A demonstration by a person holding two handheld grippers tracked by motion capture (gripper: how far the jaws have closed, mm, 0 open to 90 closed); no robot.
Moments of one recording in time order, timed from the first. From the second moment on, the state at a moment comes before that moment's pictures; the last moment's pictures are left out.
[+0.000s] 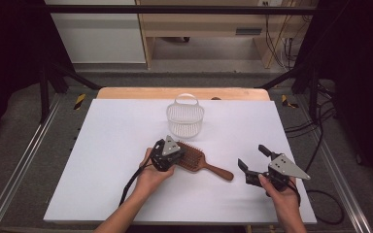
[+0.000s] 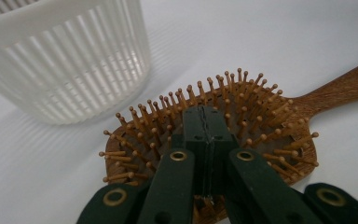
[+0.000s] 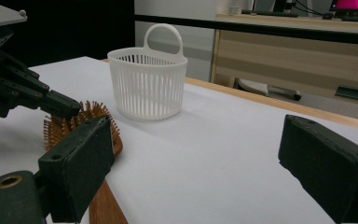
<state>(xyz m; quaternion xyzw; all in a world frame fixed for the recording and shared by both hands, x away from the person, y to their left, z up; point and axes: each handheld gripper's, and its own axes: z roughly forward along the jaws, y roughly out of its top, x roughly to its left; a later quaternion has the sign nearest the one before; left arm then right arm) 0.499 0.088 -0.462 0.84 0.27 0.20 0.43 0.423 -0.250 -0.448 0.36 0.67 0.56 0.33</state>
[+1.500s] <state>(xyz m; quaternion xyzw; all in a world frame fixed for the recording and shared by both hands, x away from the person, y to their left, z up) 0.470 0.103 -0.436 0.79 0.29 0.23 0.49 0.424 -0.246 -0.440 0.38 0.71 0.51 0.29</state>
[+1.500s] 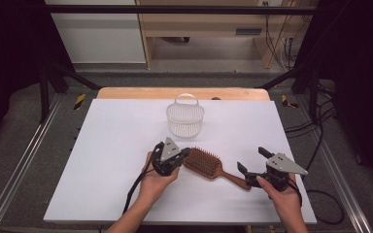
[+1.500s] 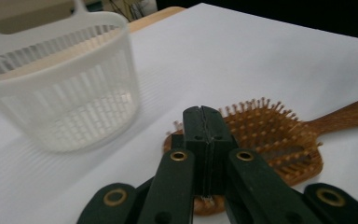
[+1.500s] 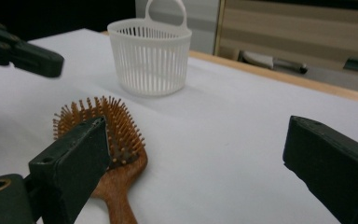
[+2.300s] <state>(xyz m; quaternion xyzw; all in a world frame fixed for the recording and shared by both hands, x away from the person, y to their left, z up) 0.423 0.238 -0.427 0.70 0.37 0.33 0.52 0.436 -0.216 -0.421 0.34 0.82 0.41 0.21</state>
